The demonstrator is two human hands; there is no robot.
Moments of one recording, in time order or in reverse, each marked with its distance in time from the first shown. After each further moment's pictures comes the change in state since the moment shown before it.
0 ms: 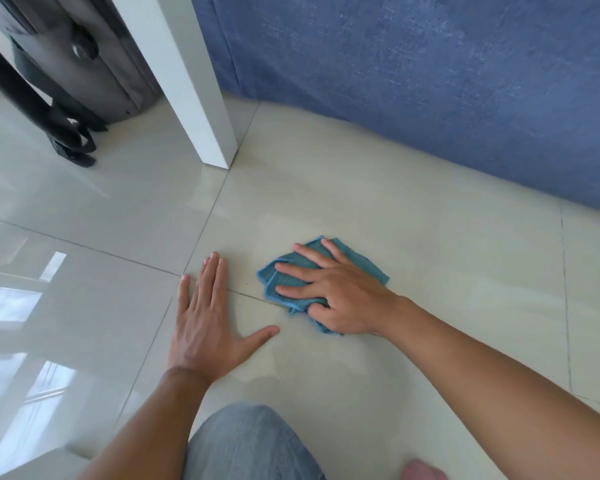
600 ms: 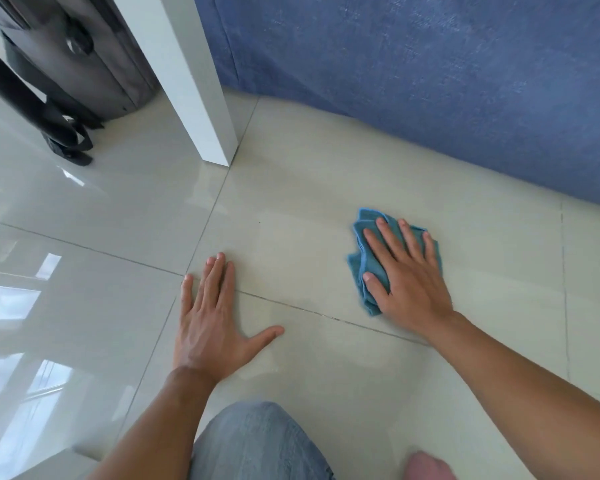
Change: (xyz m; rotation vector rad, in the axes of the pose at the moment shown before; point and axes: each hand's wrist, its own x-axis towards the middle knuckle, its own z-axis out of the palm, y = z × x) left_hand 0.001 -0.003 -0.001 0.039 -0.039 0.021; right_hand -0.061 0.042 0.009 -0.253 0.271 0.609
